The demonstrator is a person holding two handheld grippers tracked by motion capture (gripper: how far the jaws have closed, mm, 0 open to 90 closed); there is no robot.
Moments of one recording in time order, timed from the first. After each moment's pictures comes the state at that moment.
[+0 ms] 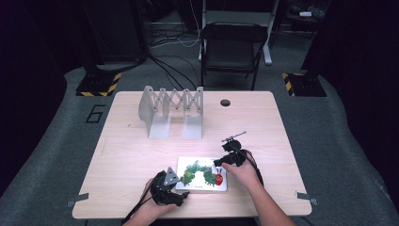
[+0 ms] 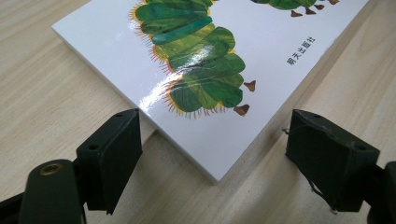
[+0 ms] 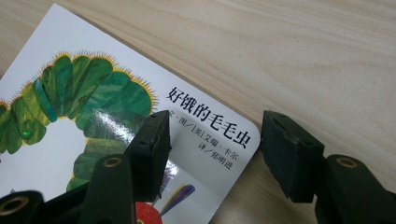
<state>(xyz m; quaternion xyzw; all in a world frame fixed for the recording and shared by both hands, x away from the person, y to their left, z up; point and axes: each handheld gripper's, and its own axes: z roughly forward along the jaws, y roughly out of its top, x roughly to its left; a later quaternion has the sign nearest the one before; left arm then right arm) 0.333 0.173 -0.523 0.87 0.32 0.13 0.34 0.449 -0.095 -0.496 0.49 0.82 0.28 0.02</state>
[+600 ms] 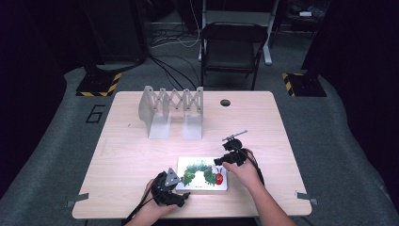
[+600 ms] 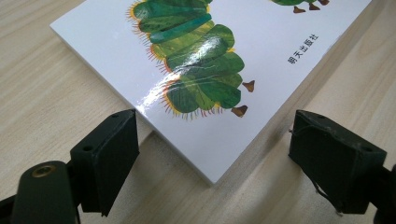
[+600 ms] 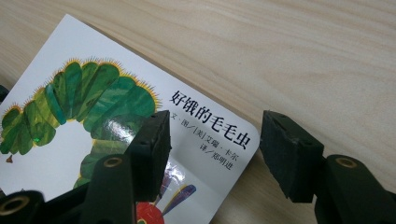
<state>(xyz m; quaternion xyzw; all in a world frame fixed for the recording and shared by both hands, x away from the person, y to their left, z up) 0.331 0.170 -0.524 0.87 0.33 0.14 0.35 0.447 -0.097 -0.486 0.49 0.82 0.29 0.02</state>
